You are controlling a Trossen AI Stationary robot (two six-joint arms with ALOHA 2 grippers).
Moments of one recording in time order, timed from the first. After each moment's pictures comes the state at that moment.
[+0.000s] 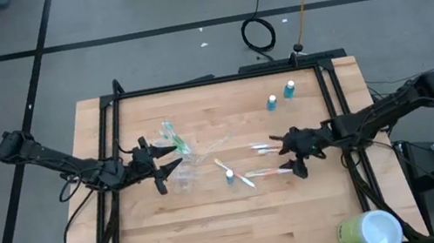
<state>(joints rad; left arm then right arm) -0.41 0.84 0.38 0.39 -0.71 -0.16 0.13 1.04 0.37 -0.09 0.01 0.45</state>
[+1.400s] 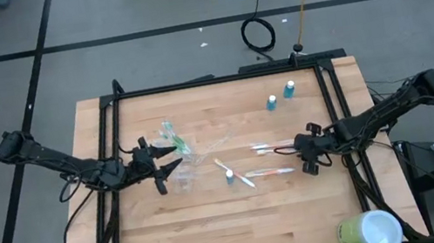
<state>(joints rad) -0.41 0.84 0.38 0.37 -0.71 -0.18 0.22 1.04 0.29 -0.45 0.22 0.53</state>
